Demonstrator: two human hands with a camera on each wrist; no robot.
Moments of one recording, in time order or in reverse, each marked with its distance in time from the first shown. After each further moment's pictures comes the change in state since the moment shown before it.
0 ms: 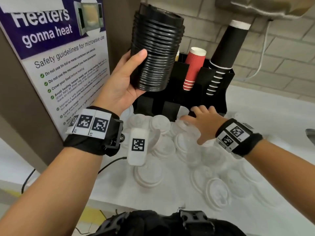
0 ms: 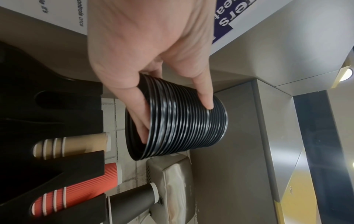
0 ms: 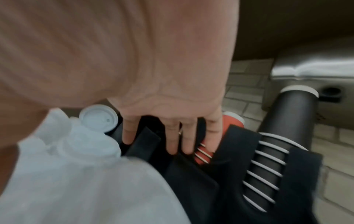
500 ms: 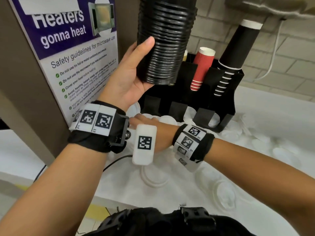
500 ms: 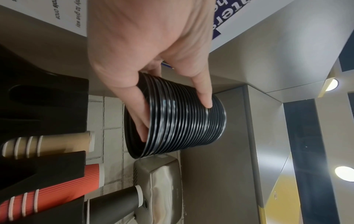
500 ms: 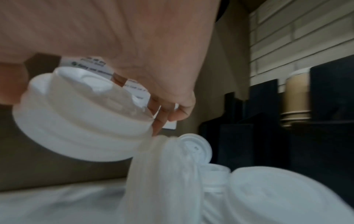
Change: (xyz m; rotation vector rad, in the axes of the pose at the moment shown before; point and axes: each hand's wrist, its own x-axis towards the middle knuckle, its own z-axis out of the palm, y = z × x) left_hand -0.003 0.016 0.008 -0.029 -0.057 0.023; right_hand 0.024 -0.118 -0.073 0.699 0.287 -0.661
